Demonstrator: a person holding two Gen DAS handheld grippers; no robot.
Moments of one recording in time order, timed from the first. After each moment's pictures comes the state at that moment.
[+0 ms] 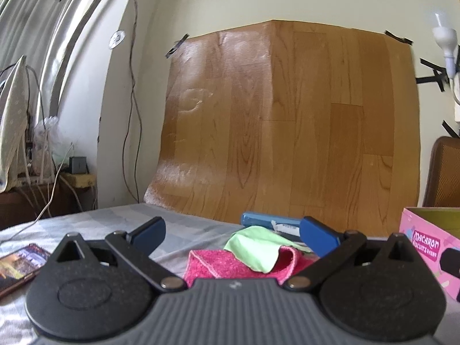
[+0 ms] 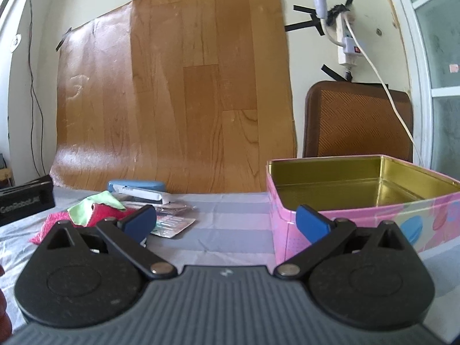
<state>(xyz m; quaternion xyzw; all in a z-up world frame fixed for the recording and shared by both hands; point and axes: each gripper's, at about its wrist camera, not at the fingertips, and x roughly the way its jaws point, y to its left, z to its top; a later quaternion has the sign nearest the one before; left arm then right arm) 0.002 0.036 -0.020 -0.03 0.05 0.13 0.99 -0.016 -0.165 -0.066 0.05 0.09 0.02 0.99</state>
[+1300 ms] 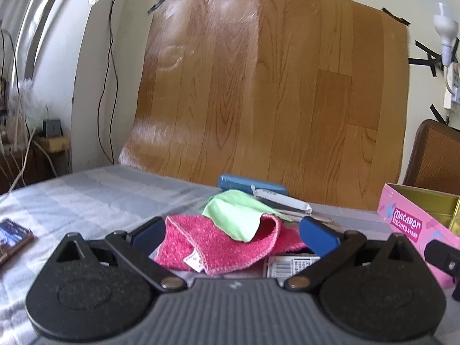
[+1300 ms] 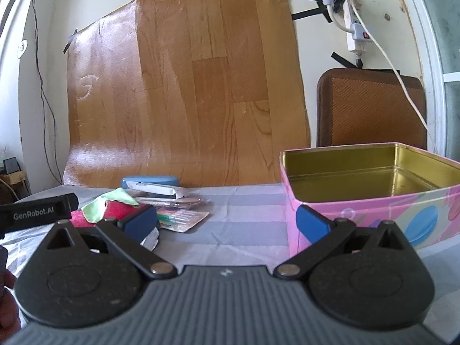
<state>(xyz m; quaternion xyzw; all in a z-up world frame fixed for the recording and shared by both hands) 0.019 0.048 -0.022 -0.07 0.14 0.07 0.99 -0.012 -0.170 -0.067 0.07 0.11 0.06 0.99</state>
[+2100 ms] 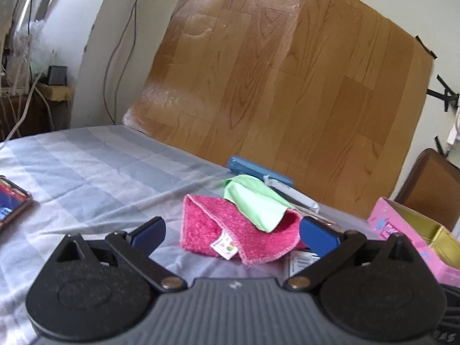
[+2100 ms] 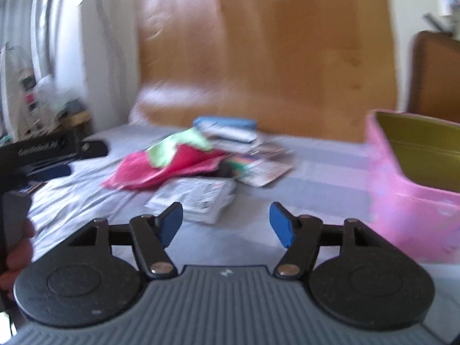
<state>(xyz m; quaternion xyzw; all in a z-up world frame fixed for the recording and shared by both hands) 0.014 0.111 -0.027 -0.17 0.17 0.03 0.97 0.023 -0.141 -0.068 0.02 0.23 0.25 0.94</state>
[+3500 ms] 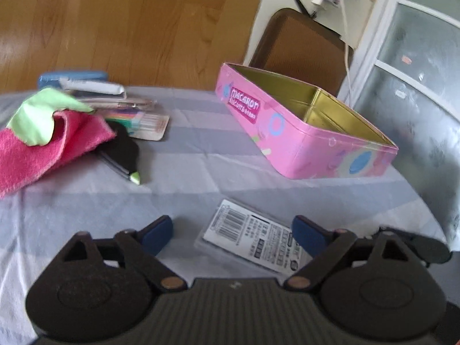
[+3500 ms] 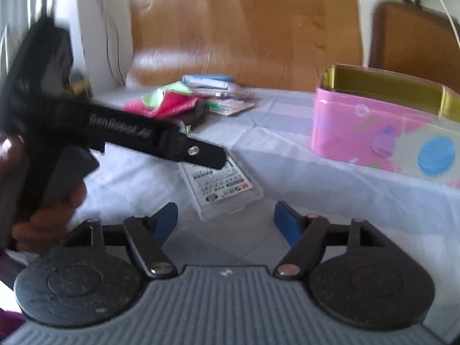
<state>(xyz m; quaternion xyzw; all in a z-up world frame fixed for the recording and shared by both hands) 0.034 -0.034 -0.048 -0.04 0.35 -0.27 0.90 -0.054 -0.194 -0.094 -0.01 0.28 0.21 0.94</state>
